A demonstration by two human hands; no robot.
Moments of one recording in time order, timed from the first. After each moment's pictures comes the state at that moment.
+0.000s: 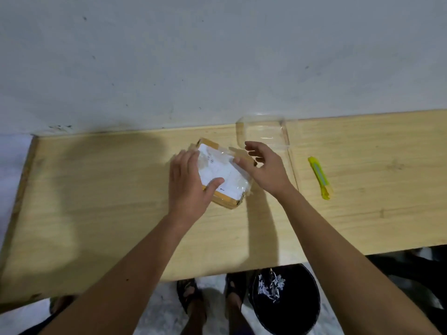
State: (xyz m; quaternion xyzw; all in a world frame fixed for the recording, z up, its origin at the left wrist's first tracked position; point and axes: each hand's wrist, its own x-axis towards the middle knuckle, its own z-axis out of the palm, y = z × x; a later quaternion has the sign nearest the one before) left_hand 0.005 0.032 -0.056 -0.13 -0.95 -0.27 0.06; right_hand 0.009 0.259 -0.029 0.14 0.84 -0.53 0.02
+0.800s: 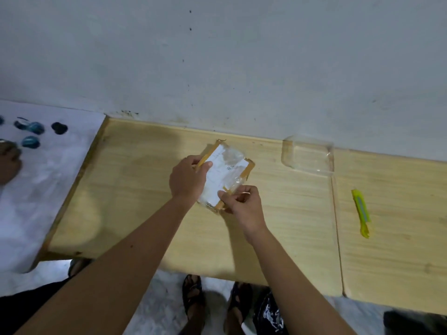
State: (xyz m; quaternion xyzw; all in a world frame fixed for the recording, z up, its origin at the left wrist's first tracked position) left_hand -0.023 -0.053 -0.033 0.19 -0.90 -0.40 0.01; right_hand 0.043 0.104 -0.049 0.25 0.67 -0.68 0.15
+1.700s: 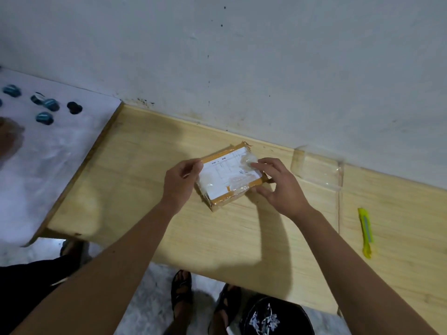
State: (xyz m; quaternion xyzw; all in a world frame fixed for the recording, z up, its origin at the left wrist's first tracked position) left_hand 0.001 -0.090 -0.061 0.21 -0.75 -0.62 0.04; right_hand -0.022 0.191 -0.023 -0.18 0.91 -0.38 0.05
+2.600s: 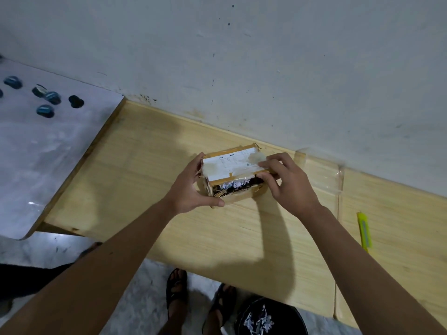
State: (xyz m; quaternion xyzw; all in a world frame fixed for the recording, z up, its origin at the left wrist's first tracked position) left_hand 0.015 -0.098 -0.069 0.02 -0.79 -0.60 -0.11; right_hand -0.030 0.193 -0.002 -0.23 0.92 -0.31 -0.06
